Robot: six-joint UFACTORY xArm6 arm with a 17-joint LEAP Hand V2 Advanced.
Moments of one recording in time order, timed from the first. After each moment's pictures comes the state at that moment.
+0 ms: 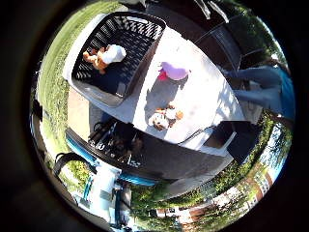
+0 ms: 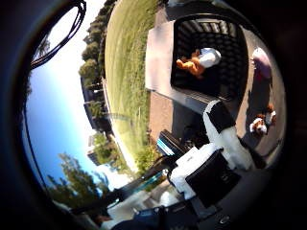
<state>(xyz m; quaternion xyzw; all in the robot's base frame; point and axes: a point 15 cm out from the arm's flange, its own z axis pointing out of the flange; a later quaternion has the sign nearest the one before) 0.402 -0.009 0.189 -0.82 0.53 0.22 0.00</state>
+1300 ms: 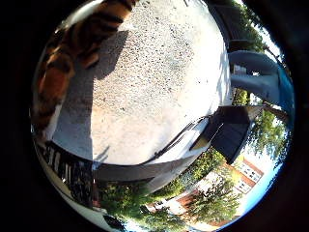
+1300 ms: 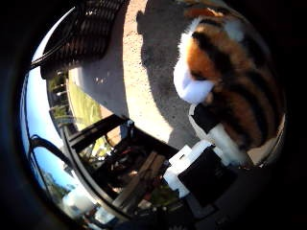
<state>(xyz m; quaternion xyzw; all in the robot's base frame) 0.397 -0.196 -0.100 -0.83 0.53 0.04 -0.17</state>
